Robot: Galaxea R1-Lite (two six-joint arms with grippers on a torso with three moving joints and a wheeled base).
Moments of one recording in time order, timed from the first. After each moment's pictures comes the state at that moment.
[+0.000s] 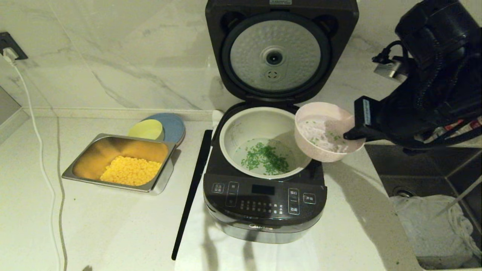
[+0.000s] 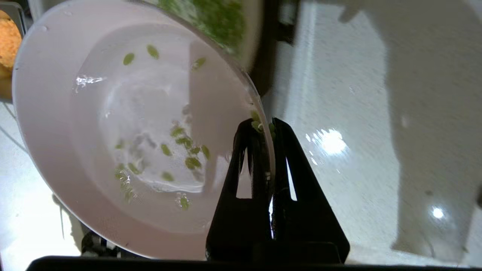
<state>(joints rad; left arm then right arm) 0.00 0.00 0.00 -0.01 0.00 0.00 0.53 1.73 -1.88 0.91 -0.09 0.61</state>
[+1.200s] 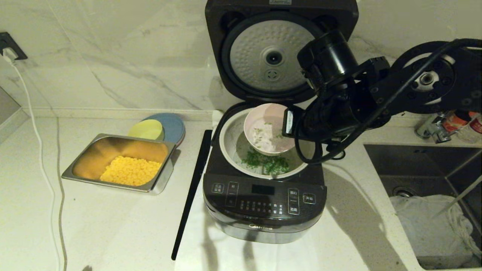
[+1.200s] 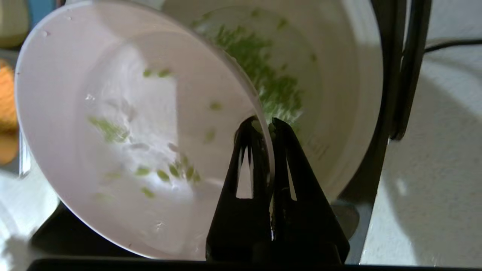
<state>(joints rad) 0.00 0.00 0.00 -0.01 0.00 0.00 0.72 1.96 -1.93 0.62 -0.38 0.61</state>
